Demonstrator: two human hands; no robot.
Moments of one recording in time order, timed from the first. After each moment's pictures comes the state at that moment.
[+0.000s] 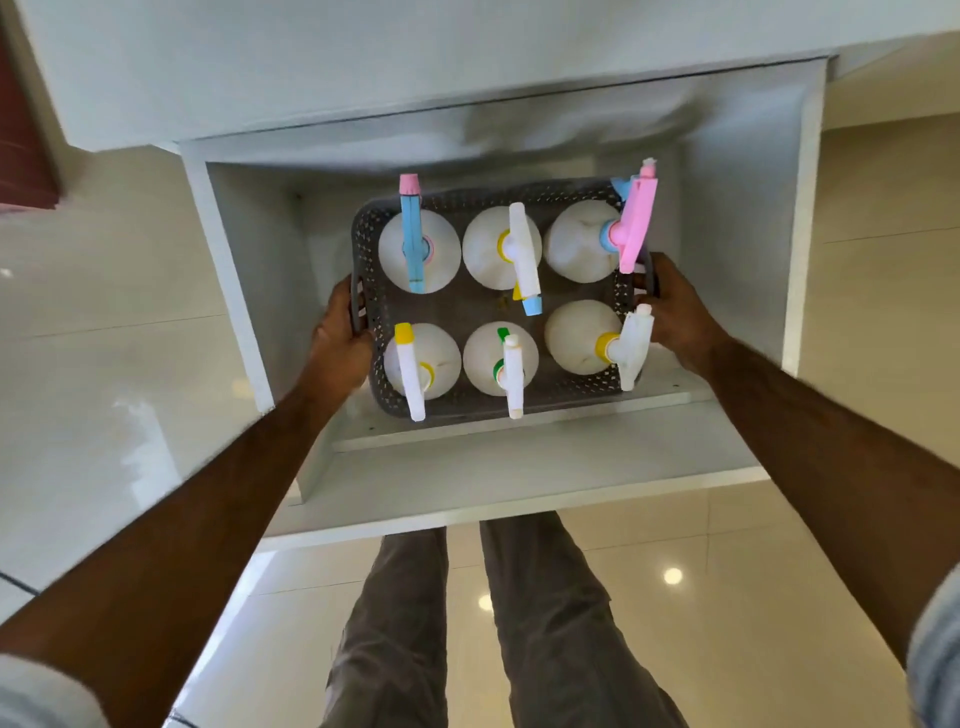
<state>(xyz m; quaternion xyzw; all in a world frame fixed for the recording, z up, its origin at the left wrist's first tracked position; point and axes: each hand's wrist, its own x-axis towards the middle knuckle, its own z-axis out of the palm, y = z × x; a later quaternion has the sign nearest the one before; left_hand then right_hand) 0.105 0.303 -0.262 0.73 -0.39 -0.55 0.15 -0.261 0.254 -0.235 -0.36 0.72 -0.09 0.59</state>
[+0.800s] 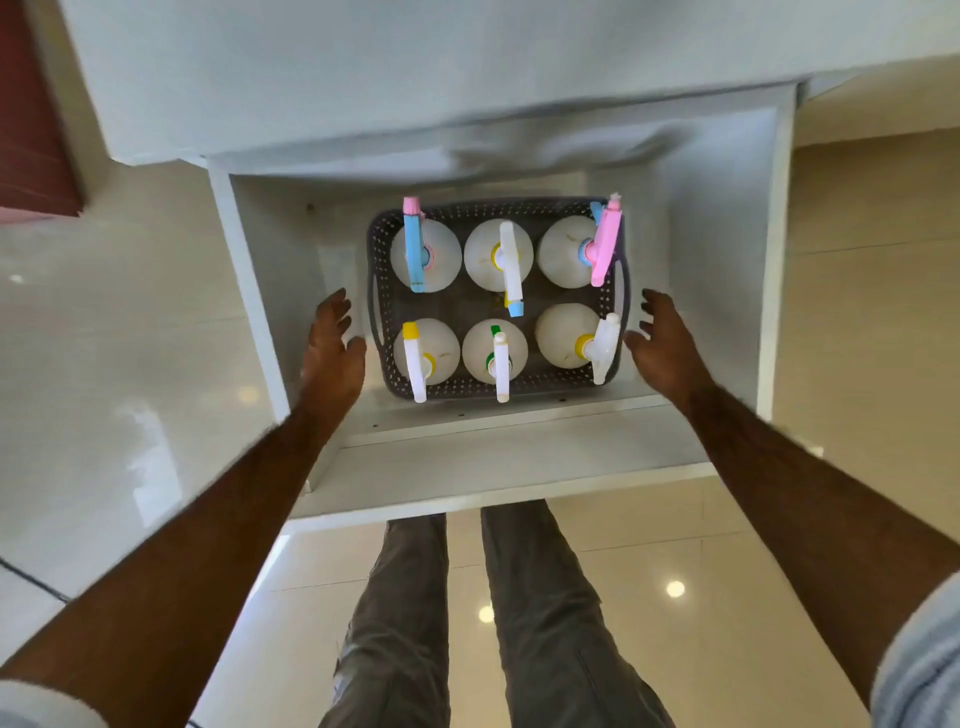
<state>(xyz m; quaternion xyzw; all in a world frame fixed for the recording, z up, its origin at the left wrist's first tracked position) 0.105 0.317 -0.230 0.78 -0.32 -0.50 0.17 -0.262 0.292 -0.235 -0.41 0.77 -0.02 0.48</state>
